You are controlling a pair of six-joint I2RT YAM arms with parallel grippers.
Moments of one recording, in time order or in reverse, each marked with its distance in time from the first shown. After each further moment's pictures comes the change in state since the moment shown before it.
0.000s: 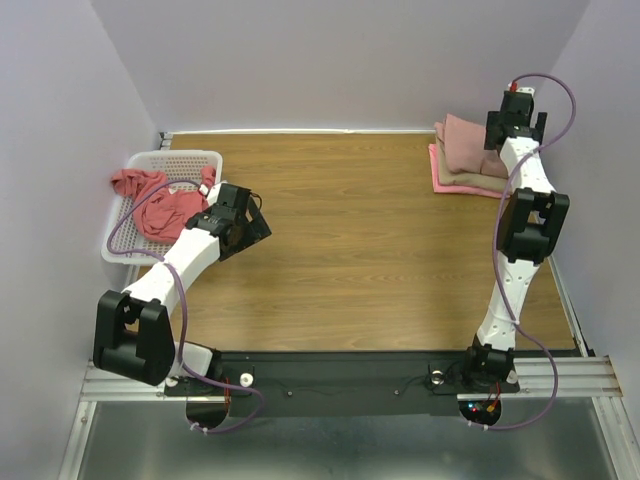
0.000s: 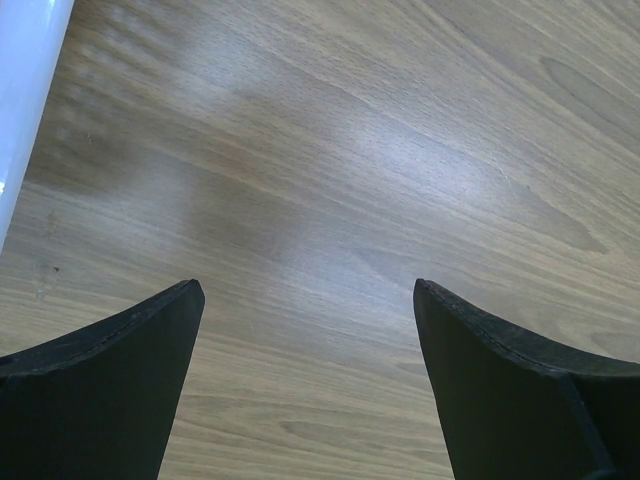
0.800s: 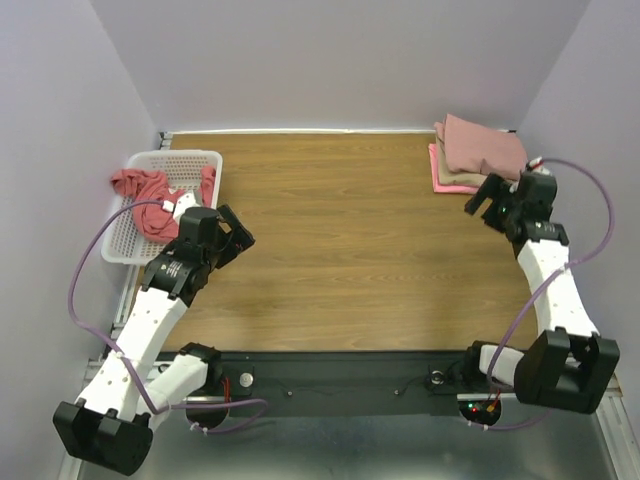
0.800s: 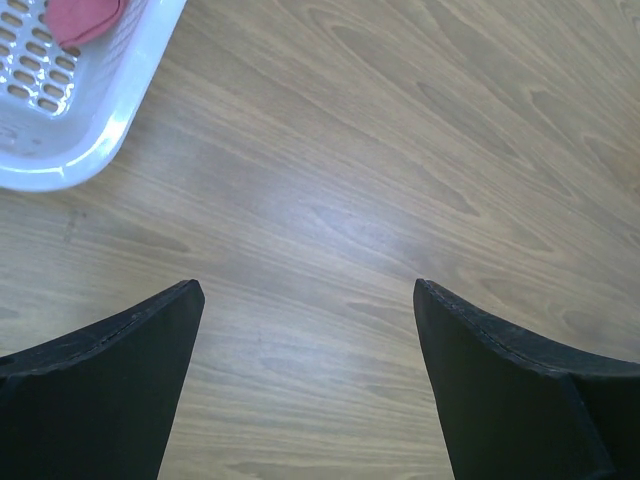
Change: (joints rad) left arm 0.000 -0.473 -0.076 -0.117 0.007 -0.055; right arm 0.000 -1.086 -1.087 0.016 -0.524 0.520
